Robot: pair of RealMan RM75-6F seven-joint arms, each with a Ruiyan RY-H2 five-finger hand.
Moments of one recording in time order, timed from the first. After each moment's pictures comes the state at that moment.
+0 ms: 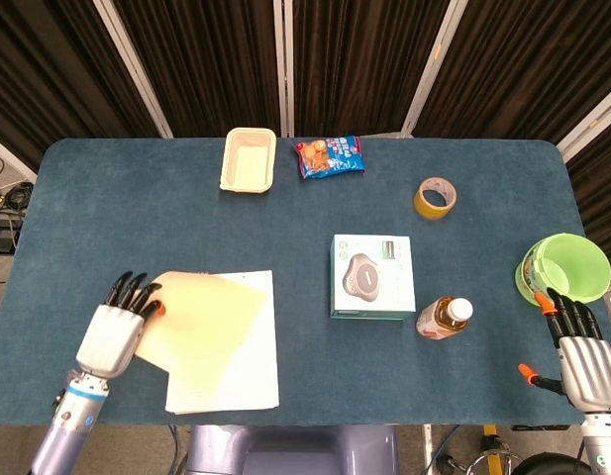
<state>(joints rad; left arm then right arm) -0.28 -1.41 -0.02 -1.69 1.59 1.43 0.49 0.04 -1.08 0.04 -1.68 -1.50 1.47 -0.01</state>
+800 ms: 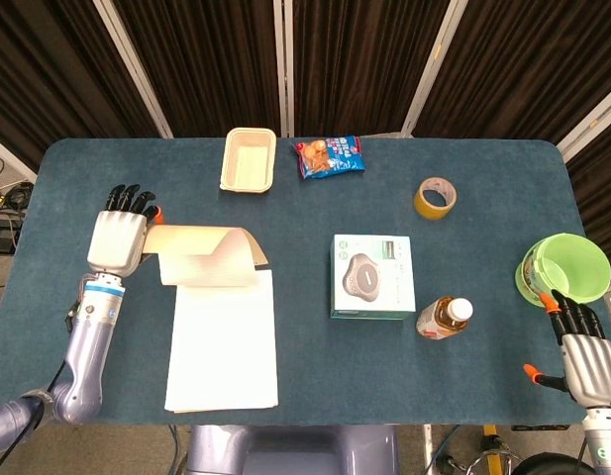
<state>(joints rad) -0.58 -1.44 -0.37 -1.53 1.12 1.17 0.61 0.06 -1.09 0.05 -1.65 -1.42 1.40 -0.01</state>
